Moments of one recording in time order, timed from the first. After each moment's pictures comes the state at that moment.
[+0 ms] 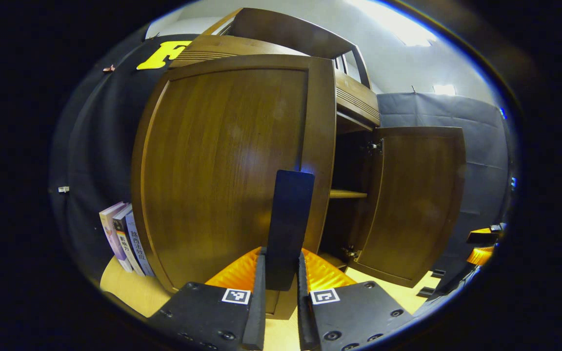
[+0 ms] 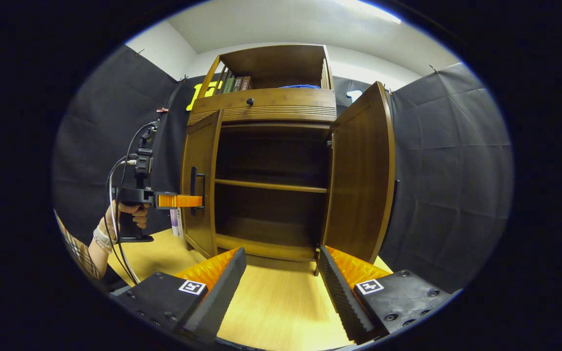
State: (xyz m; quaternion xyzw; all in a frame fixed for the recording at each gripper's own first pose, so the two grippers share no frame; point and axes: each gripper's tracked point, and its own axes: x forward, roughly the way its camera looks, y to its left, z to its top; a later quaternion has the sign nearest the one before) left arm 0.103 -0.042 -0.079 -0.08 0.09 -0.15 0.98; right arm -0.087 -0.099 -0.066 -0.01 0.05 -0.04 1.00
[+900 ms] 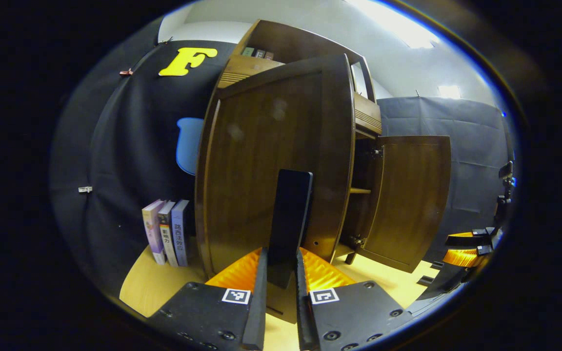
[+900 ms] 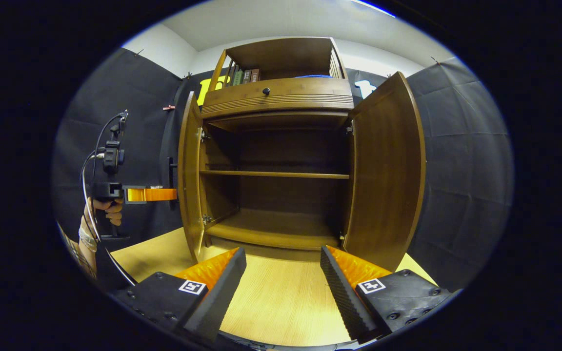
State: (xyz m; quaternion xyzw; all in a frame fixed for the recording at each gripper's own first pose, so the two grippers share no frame) left arm 0.009 0.046 -0.072 -0.07 0.09 -0.10 0.99; right arm -0.085 -0.048 -0.089 0.02 0.08 -0.01 1.00
